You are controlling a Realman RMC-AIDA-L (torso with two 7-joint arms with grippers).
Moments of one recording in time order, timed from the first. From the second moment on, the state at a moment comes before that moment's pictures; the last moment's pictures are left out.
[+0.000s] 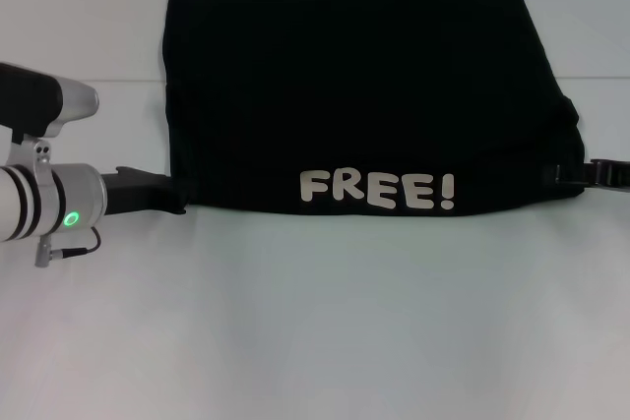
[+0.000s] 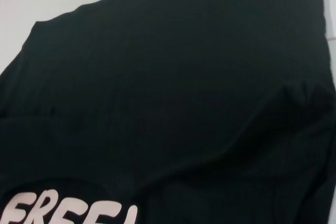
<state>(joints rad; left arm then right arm) -0.70 -2.14 0.62 0.60 2.35 0.89 -1.79 0.73 1.92 -0.51 -0.43 -2.38 -1.02 2.08</state>
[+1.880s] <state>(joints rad) -0.48 -2.13 0.46 0.86 2.42 1.74 -1.94 0.28 1.92 -0.39 -0.65 -2.23 -1.66 1.74</state>
